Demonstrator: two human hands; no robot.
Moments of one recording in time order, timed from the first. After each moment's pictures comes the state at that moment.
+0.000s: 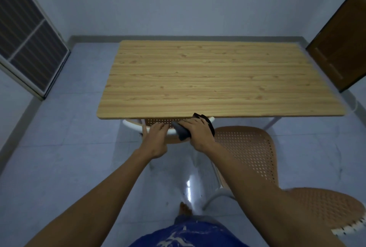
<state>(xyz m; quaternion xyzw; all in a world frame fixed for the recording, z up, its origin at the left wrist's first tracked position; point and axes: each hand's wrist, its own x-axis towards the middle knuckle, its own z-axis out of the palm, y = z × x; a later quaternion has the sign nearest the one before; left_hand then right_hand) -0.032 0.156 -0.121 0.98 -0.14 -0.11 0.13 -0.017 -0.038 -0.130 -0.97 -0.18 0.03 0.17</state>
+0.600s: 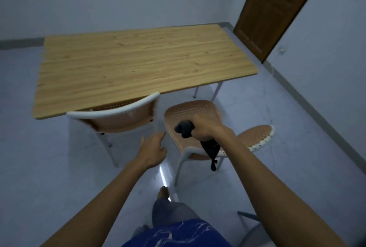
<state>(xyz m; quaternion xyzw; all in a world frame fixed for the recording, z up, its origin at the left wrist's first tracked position) -0.180 0.053 -0.100 0.91 -0.23 -0.21 0.27 -0.199 -0.147 -0.005 -0.95 0.04 0.24 0.19</state>
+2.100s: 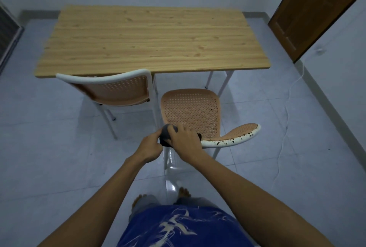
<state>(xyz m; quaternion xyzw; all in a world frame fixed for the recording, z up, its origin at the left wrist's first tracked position) -0.273 -0.069 -0.122 0.88 -0.02 -0.26 0.40 -0.284 -0.220 -0.159 -0.99 -0.13 -0.04 0.01</state>
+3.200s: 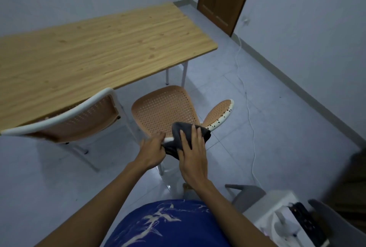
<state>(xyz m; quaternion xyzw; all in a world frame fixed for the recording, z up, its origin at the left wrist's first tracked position) -0.240 -0.066 -0.114 0.87 -0.31 -0.26 0.27 -0.362 -0.179 -0.157 -0.94 0.24 -0.12 0.23</state>
